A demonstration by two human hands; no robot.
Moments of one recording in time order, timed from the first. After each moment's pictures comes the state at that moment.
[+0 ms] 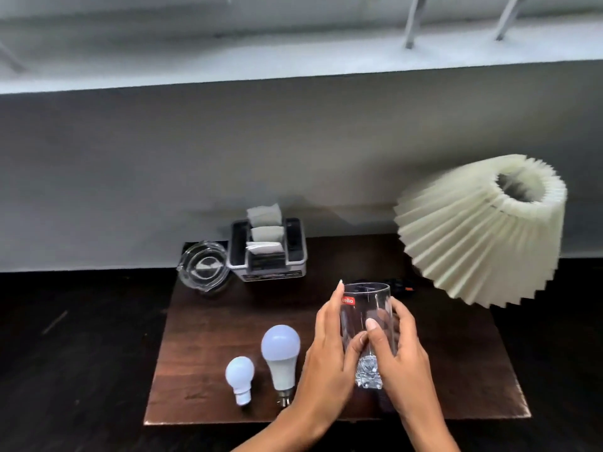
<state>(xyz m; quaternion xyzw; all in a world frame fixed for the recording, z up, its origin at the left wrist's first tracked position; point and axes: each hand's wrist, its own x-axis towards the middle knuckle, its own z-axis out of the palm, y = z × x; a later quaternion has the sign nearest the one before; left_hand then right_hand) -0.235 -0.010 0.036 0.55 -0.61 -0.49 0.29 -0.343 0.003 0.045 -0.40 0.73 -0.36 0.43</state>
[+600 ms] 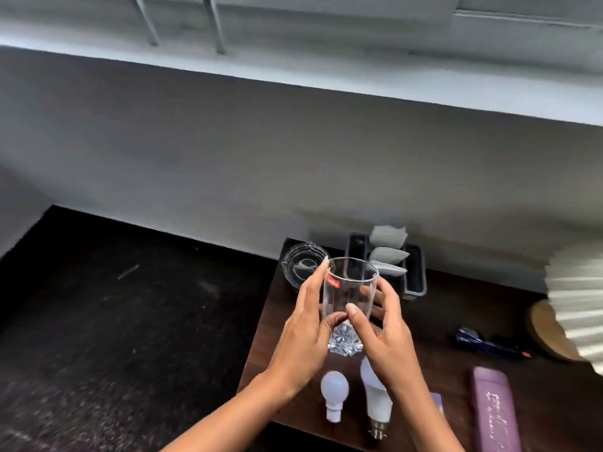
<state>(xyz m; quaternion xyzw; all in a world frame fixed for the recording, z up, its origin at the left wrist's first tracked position) -0.049 -0.050 0.049 0.59 -0.58 -0.41 0.39 -0.178 -0.068 0.055 -0.55 0.58 -0.35 0.50</state>
